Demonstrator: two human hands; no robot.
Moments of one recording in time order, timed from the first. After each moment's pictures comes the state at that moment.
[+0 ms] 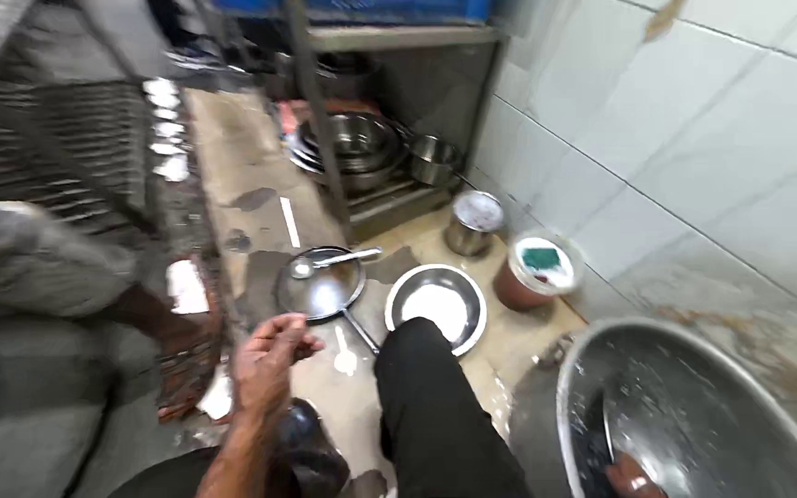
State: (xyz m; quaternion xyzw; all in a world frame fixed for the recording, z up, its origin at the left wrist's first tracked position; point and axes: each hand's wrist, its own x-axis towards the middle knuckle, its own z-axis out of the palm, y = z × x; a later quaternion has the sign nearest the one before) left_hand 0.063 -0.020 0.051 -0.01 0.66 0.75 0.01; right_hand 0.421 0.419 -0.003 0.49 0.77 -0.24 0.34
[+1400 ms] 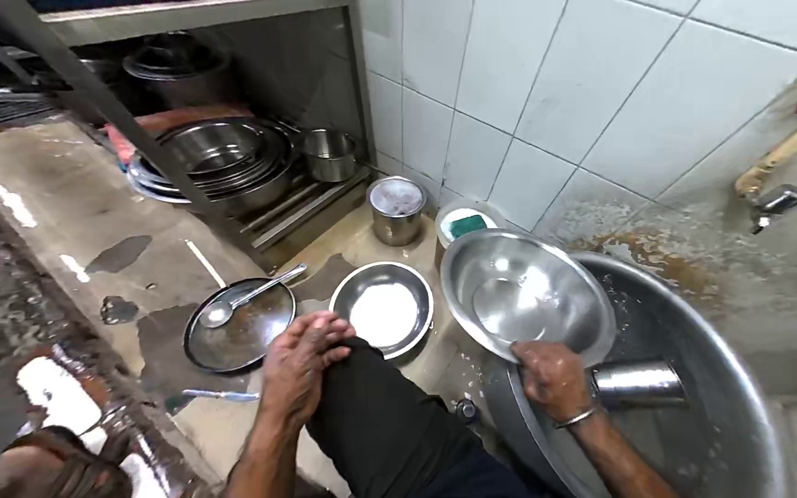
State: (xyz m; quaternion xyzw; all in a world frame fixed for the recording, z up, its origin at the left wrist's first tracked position) left_hand 0.082 0.104 0.073 0.09 0.60 0.76 0.23; right_hand 0.364 0.379 0.043 0.15 0.96 -0.04 -0.24
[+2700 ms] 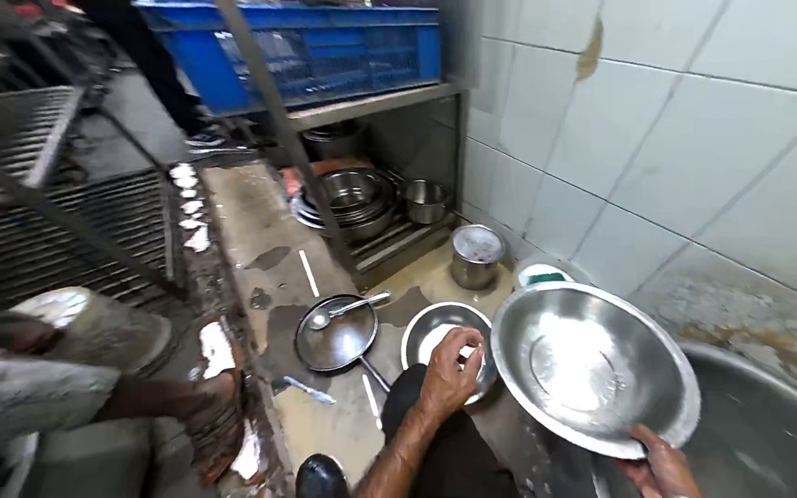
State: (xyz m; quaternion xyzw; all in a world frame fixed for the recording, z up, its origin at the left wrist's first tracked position) left_hand 0.076 0.174 0.051 0.34 0.75 0.56 0.09; right_hand 0.319 0.409 0.022 0.60 0.37 -0.67 -0.23
